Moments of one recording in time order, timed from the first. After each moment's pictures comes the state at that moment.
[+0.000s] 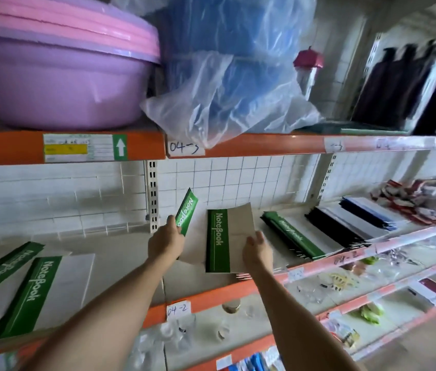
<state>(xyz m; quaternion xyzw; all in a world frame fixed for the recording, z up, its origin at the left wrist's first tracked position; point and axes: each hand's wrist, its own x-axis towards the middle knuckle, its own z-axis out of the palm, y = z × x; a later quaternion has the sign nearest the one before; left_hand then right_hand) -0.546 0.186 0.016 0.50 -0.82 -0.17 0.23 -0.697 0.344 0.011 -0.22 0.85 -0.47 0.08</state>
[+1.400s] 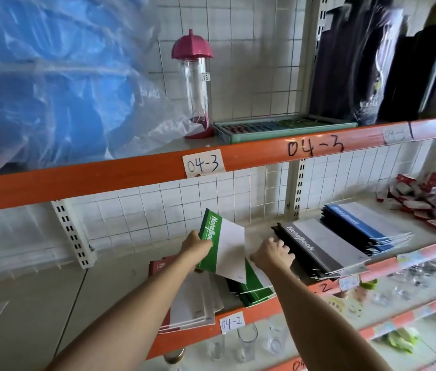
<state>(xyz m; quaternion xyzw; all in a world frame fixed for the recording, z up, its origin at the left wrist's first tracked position) -0.847 0.281 0.043 0.52 -0.71 -0.43 0.19 -1.004 0.389 0.011 -0.27 0.94 -0.14 0.11</state>
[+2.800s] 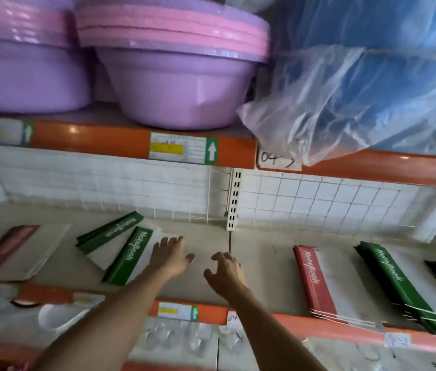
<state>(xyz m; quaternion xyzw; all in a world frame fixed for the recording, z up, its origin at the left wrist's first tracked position) -0.405 0.133 -0.035 0.58 -0.81 -0.08 0.07 -0.558 0.227 -0.032 -0.61 0.75 -0.19 0.18</state>
